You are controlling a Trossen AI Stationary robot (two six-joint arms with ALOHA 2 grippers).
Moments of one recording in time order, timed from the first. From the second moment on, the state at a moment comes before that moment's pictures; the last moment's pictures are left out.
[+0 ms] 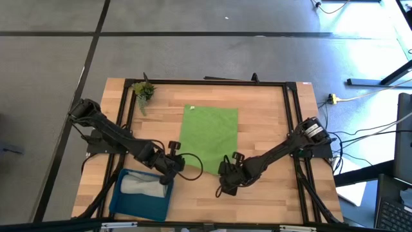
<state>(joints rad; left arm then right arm) -0.49 1.50 0.96 -0.56 -0.31 -0.21 0.49 1.94 1.25 -0.62 0.26 0.75</state>
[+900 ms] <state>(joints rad) -0.23 1.50 1.11 -0.89 -0.36 -0.23 0.28 1.94 1.51 -1.16 0.56 0.75</state>
